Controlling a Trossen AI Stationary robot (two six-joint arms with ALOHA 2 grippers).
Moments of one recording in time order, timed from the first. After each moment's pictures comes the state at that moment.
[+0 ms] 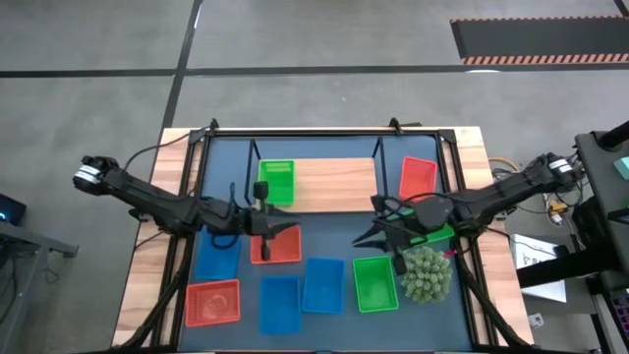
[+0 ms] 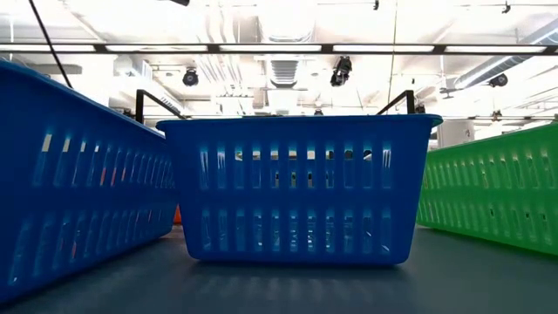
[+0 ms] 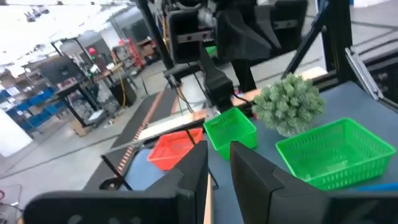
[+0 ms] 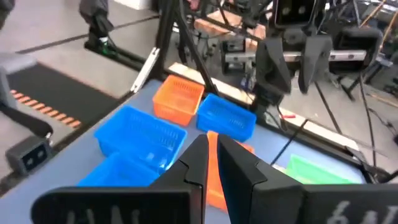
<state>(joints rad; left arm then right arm) -0.32 1.12 0.73 0.34 -0.43 0.35 0.33 1.17 0.88 0.05 0.05 -0.29</state>
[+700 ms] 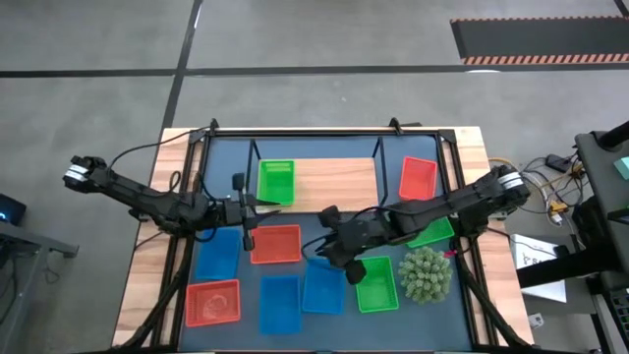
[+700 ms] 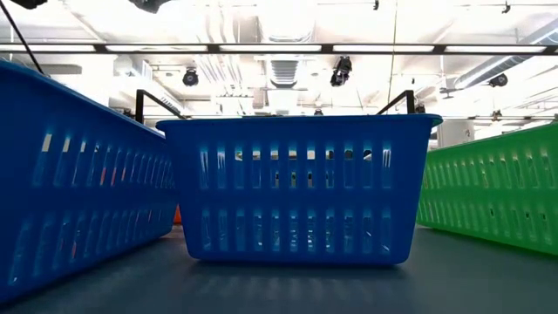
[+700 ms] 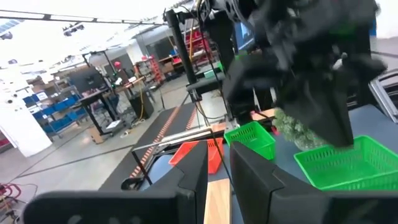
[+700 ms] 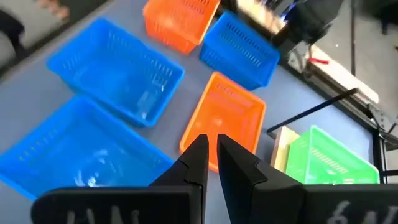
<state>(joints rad) -0.32 0.89 0.56 0.41 -0.48 0.36 0.30 1.70 1.46 -0.46 0.11 -0.41</state>
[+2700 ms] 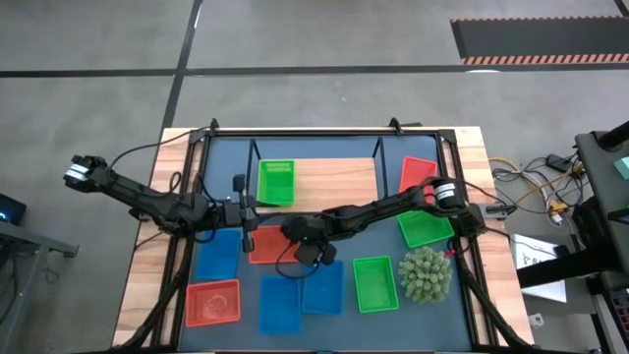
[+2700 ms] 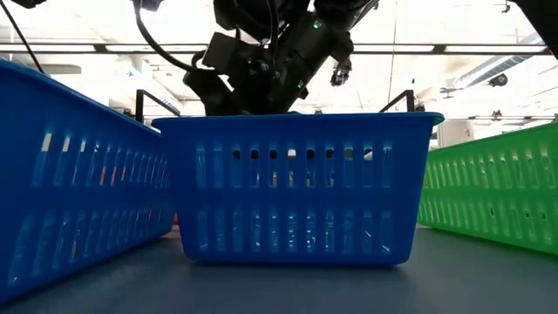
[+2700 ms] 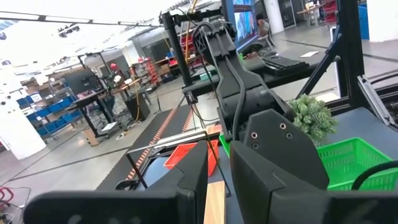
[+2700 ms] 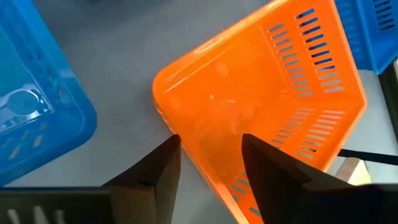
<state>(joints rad) -0.33 0.90 0.56 0.42 -0.47 0.35 0.12 2.16 1.58 -0.31 -0.03 -0.99</state>
